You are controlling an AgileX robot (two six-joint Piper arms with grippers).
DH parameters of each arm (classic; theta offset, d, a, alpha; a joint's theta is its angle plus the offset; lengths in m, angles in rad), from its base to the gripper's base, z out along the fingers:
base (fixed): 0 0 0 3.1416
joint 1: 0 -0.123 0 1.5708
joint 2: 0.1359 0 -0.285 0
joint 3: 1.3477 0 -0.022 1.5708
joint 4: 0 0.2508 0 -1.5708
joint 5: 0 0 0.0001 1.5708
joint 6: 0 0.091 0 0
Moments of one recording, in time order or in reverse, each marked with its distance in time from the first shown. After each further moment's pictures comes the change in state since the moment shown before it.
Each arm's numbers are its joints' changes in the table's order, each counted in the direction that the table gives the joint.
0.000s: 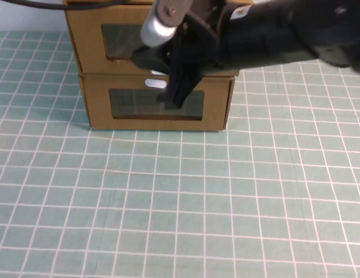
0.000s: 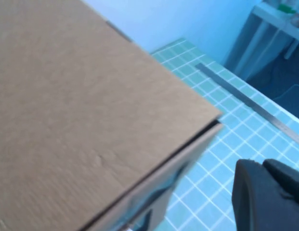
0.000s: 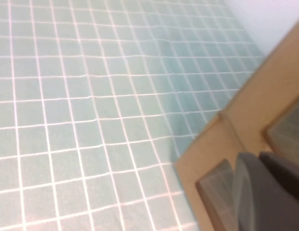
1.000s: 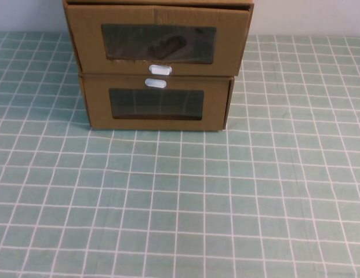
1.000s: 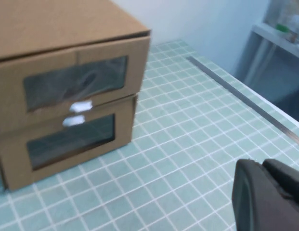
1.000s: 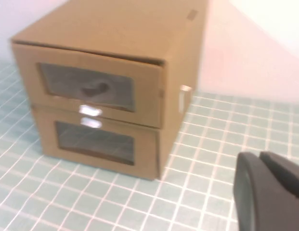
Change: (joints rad) right arm 0.002 -1.021 0.521 -1.122 0.177 1.596; left arm 0.000 -1.083 0.982 0.144 -0.113 -0.191
